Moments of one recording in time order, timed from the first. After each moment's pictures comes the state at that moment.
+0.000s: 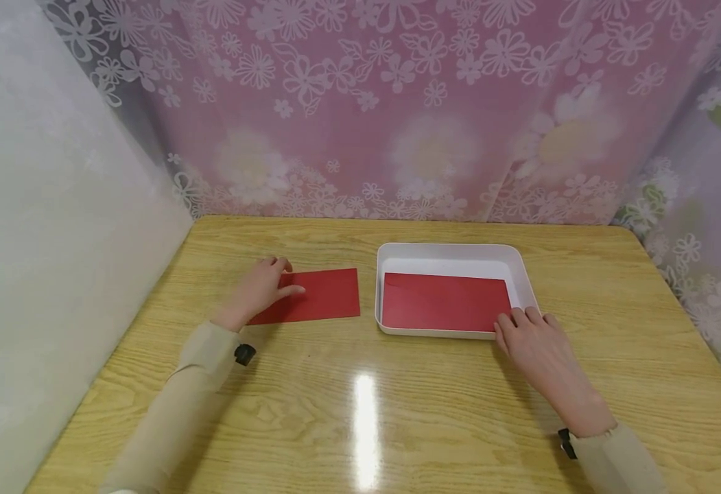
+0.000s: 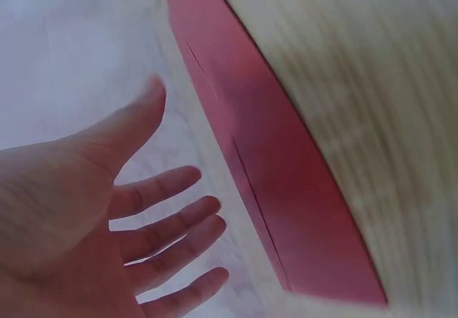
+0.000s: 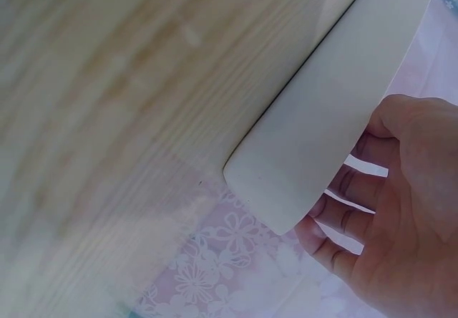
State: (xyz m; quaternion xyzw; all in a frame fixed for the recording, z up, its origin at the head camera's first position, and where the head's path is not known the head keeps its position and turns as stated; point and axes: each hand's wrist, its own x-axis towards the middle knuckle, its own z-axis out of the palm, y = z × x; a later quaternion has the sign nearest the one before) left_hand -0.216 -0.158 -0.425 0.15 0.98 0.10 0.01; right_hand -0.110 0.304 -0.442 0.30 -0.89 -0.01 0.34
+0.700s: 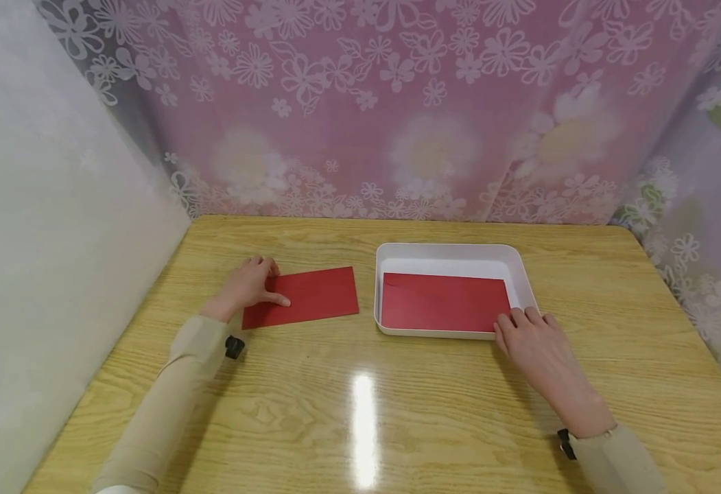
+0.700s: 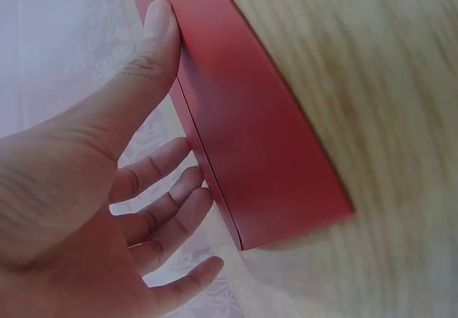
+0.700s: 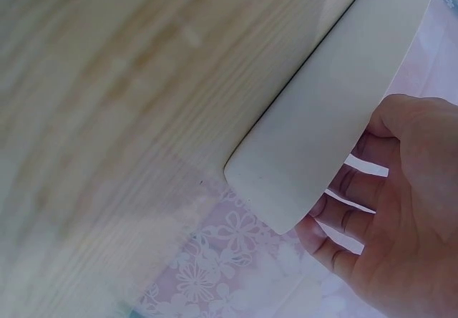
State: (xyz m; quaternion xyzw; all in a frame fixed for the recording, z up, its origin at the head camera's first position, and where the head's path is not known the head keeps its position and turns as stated) left_hand -0.234 -0.190 -0.435 0.13 0.98 0.13 0.07; right_hand -0.110 0.303 -0.442 0.30 -0.90 -0.01 0.33
